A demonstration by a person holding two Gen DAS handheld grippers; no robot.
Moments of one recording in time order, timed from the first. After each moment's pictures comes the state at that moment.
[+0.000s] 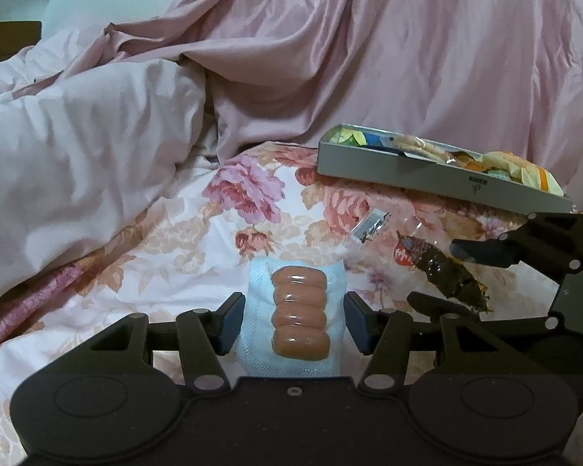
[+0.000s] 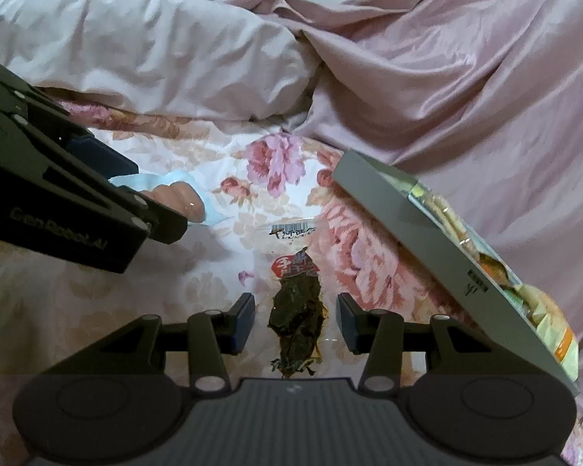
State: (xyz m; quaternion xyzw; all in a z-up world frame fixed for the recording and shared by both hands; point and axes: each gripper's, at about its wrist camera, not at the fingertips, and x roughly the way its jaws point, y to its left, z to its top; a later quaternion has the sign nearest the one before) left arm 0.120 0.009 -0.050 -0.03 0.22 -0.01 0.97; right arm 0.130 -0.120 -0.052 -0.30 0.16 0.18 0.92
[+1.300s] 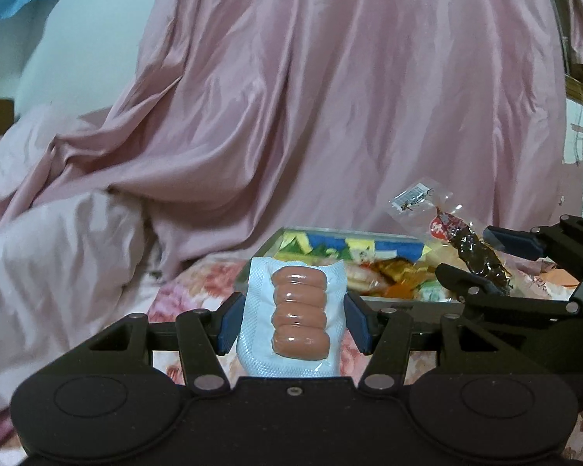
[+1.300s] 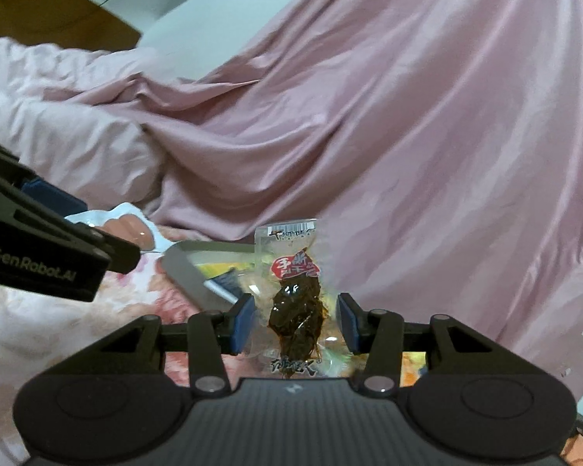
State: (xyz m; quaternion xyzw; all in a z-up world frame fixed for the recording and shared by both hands) left arm 0.145 -0.076 0.044 0.00 0.12 -0.03 0.99; right arm 0.135 -0.209 0.026 -0.22 0.04 0.06 0.97
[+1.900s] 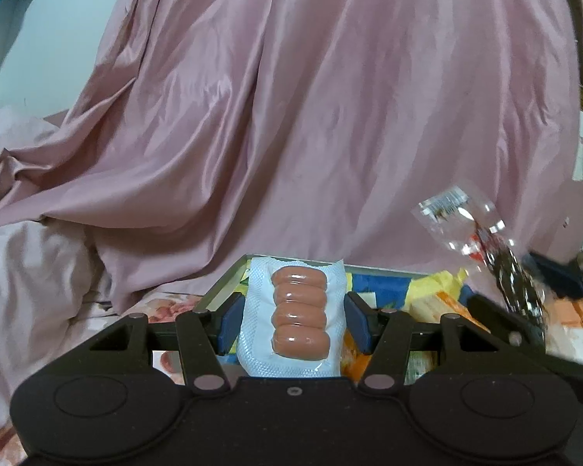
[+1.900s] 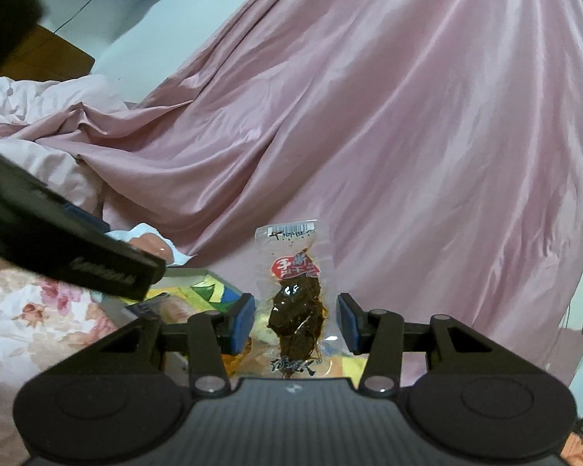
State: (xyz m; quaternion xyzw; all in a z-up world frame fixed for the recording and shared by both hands) left arm 0.240 -0.120 0.076 -0.02 0.14 -0.05 0.99; right arm 0.153 -0.261 0.049 -0.20 0.00 0.02 0.98
